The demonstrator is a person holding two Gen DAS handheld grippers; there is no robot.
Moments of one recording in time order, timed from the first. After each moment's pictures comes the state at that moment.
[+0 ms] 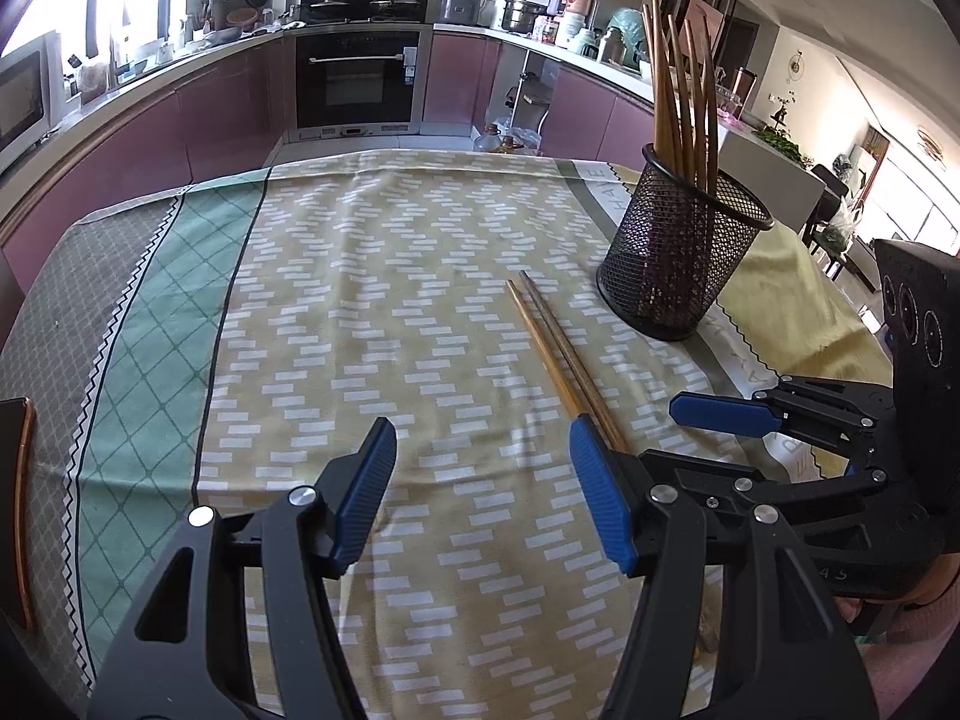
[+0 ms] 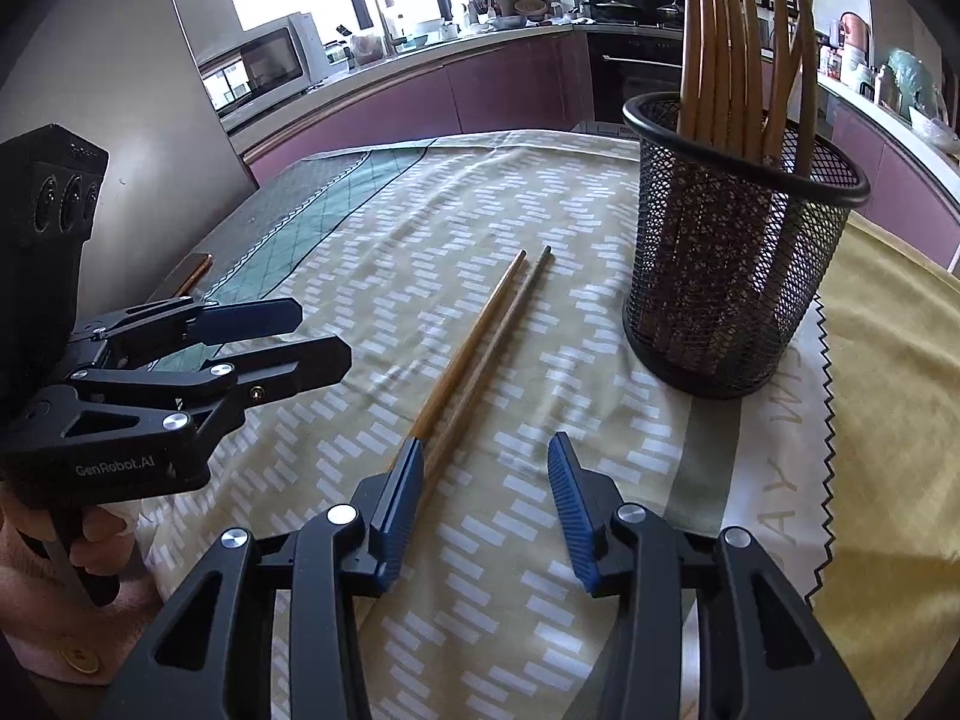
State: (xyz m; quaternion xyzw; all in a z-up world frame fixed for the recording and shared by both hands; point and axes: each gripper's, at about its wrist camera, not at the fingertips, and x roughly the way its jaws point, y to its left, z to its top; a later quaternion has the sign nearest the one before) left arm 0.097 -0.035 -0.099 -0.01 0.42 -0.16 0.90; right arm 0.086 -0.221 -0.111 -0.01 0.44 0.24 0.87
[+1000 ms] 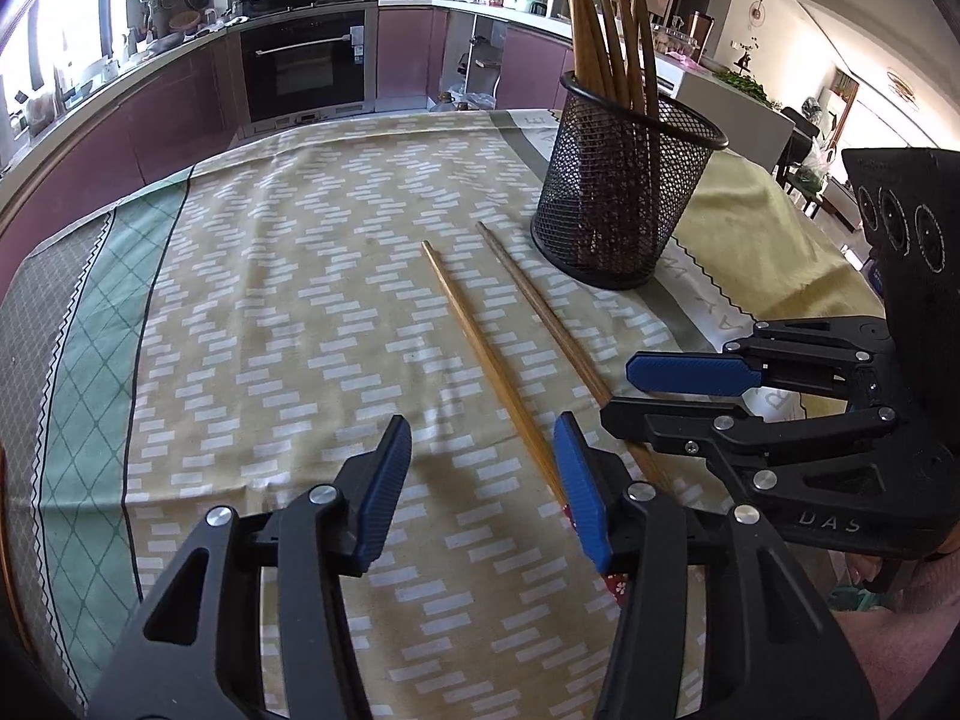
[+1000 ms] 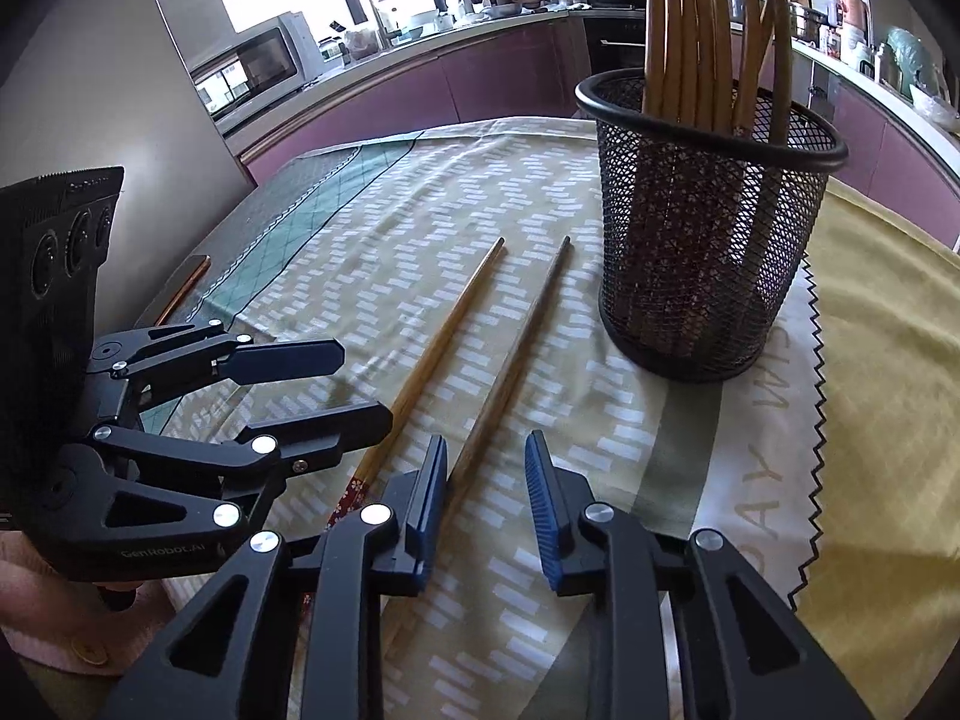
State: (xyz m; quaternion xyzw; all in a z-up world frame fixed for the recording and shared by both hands) left arm 0.101 -0.074 -0.116 0.04 0.45 -0.20 0.87; right arm 0.091 -0.240 -0.113 0.00 0.45 0.25 0.85
